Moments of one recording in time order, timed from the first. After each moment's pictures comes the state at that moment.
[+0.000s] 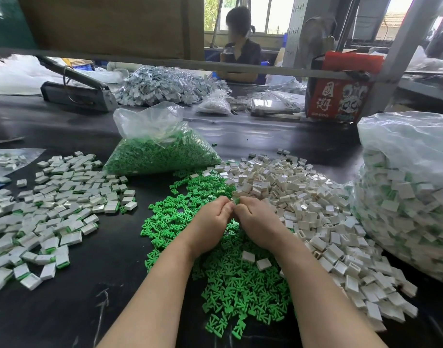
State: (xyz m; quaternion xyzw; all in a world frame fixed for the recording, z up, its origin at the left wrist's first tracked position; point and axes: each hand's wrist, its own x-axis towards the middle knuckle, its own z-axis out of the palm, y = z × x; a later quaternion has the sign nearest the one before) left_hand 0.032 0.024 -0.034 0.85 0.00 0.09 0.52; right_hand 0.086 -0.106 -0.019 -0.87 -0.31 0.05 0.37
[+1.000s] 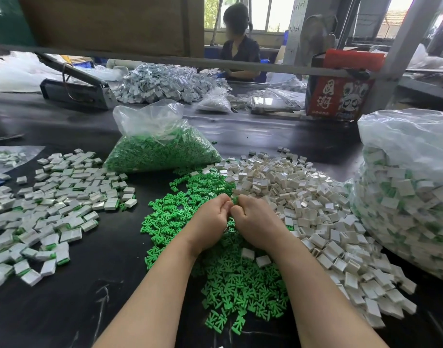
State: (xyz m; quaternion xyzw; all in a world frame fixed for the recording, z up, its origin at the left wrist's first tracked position) left_hand 0.036 0.025 -0.038 0.85 0.01 0.09 0.51; right_hand 0.076 -0.105 -0.014 -0.91 -0.30 0.01 0.29
